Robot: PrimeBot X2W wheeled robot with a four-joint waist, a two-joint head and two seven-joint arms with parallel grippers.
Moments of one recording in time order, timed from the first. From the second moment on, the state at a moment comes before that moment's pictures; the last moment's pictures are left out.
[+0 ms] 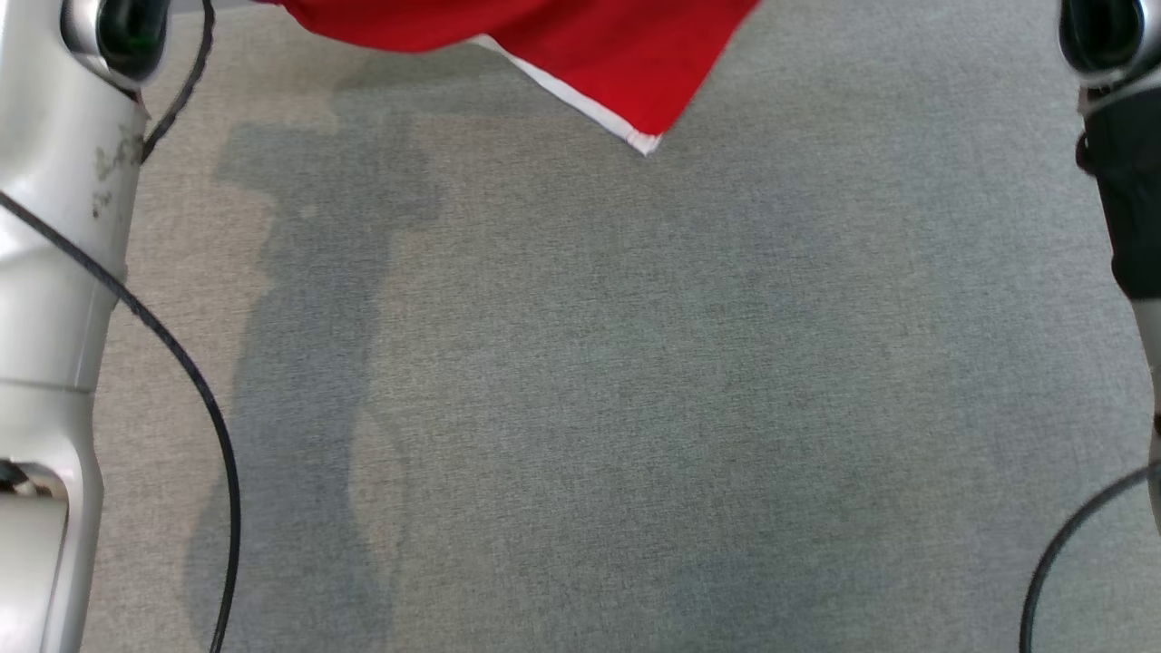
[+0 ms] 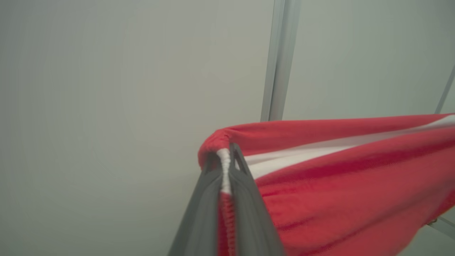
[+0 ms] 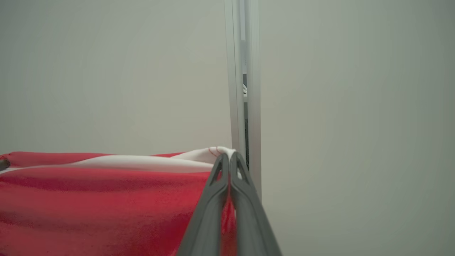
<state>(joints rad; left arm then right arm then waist) -1.30 0.24 -0.38 0.73 -0.58 -0.06 -0.06 -1.29 -0.17 0.28 0.70 0.46 0.13 -0.22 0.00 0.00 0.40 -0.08</state>
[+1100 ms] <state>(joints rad) -0.17 0.31 -0.42 0.22 -0.67 -0.07 -0.02 -0.11 -0.26 0.36 0.22 0.68 0.13 -0.19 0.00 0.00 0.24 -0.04</state>
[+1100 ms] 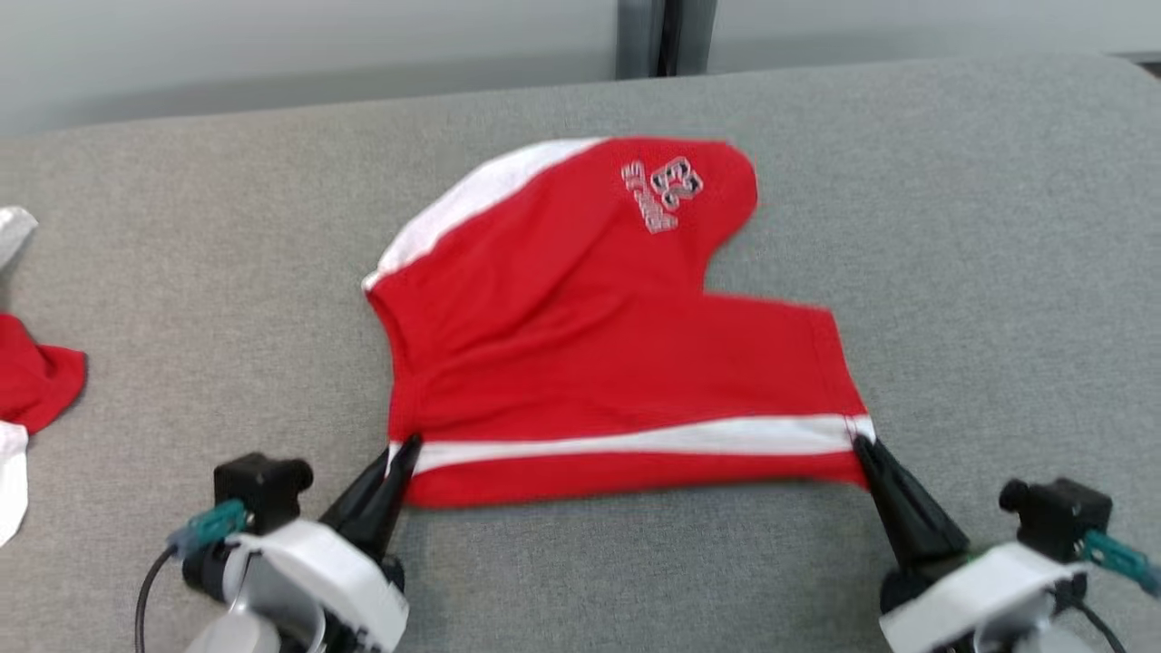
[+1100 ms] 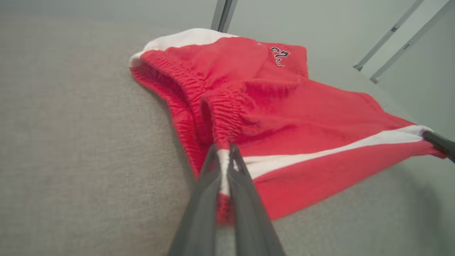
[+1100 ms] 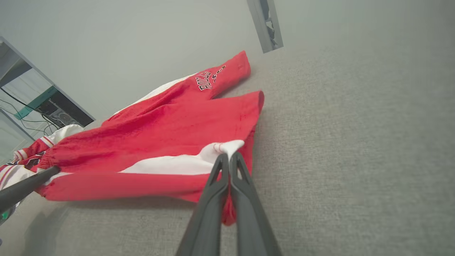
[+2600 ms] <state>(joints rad) -0.27 0.36 -0.36 -0.06 -0.79 0.05 0.23 -0.55 -0.35 0.30 0.13 0.60 0.13 0.24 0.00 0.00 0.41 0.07</state>
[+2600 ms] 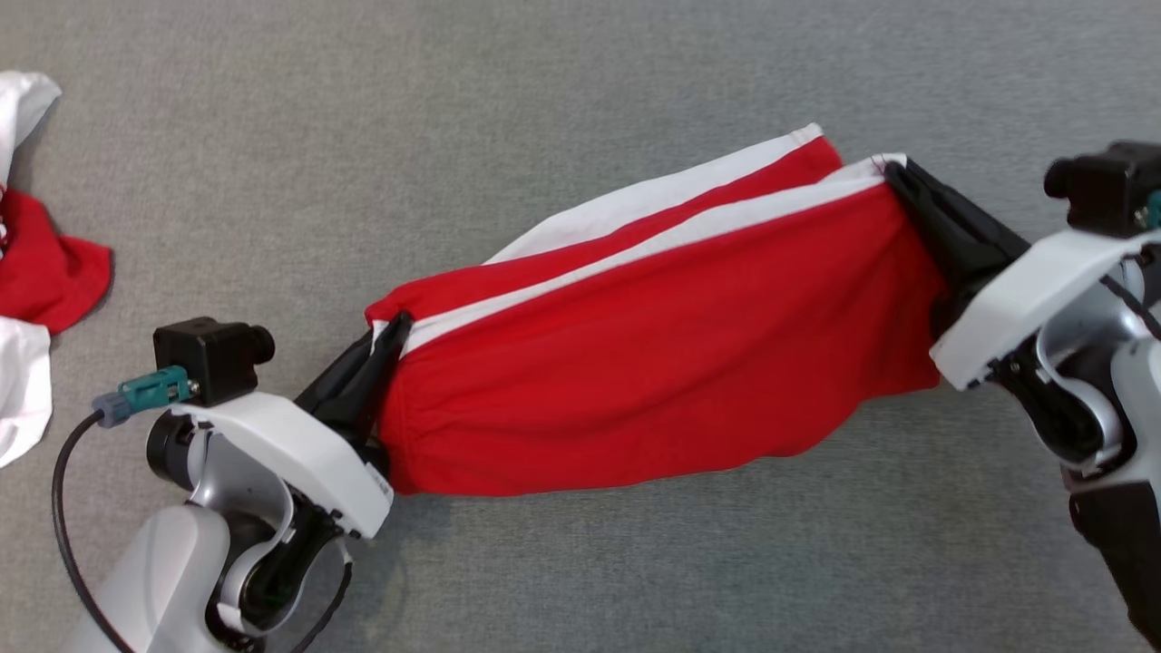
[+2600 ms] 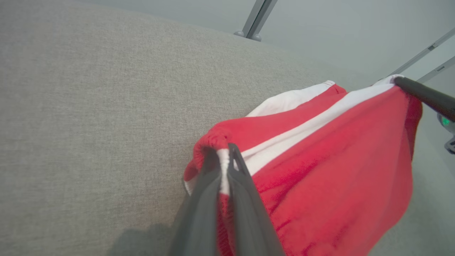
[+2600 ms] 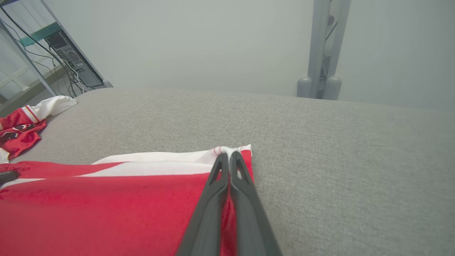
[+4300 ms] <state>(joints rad) -0.21 0.34 -0.30 0.06 -0.43 0.17 -0.26 -0.20 -0.16 0.09 0.14 0.26 0.13 -0.18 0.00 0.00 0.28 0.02</state>
